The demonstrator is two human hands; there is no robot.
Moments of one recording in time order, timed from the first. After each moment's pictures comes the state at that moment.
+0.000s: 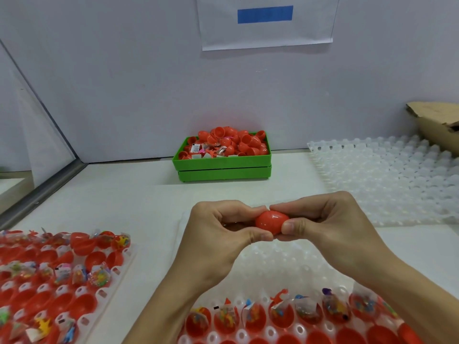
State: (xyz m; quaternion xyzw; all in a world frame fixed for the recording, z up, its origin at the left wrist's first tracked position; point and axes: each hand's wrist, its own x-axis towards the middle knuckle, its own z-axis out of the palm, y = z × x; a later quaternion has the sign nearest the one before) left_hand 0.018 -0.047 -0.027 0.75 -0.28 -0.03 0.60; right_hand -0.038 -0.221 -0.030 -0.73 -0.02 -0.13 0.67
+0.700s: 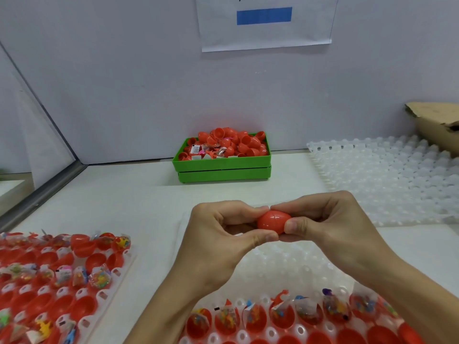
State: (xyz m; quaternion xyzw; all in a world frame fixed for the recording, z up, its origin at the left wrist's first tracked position) left_hand 0.015 -0.044 -0.027 0.73 -0.30 -0.04 0.62; right_hand -0.040 -0.220 -0.025 -0.72 -0.01 -0.13 0.69
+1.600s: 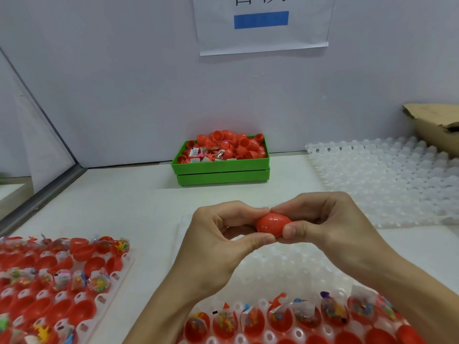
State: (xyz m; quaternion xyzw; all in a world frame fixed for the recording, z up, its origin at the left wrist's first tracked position) left_hand 0.017 -0.044 -0.028 0.71 -0.31 -0.06 0.63; right_hand -0.040 -0.226 -0.023 -0.72 -0.03 -0.09 0.69
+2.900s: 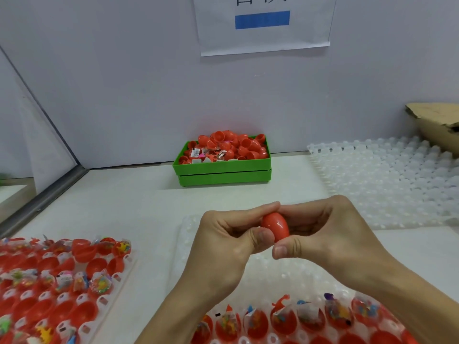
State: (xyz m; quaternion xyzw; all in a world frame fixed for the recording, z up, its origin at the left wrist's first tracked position) left_hand 0.015 -0.052 -0.036 0.67 -0.29 -0.10 0.68; right_hand -0.047 -0.214 -0.020 -0.73 -0.09 -0.07 0.68
